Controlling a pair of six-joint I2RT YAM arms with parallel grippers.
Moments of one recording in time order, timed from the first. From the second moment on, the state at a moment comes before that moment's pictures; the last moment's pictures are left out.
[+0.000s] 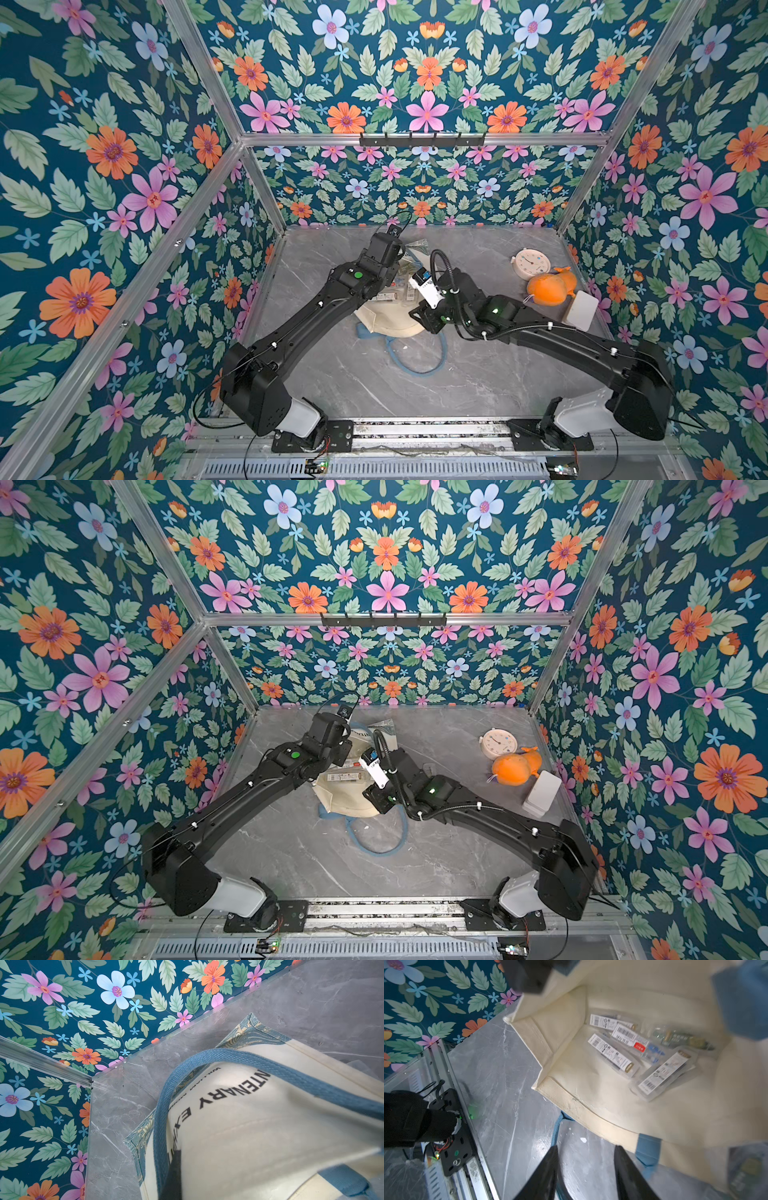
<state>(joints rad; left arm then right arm) -0.66 1.47 1.36 -0.60 -0.48 0.05 0.89 1.48 1.13 -0.33 -0.07 0.20</state>
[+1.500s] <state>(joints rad) -0.66 1.43 1.29 -0.55 -0.36 0.03 0.79 2.09 1.45 -0.30 0.29 0.60</state>
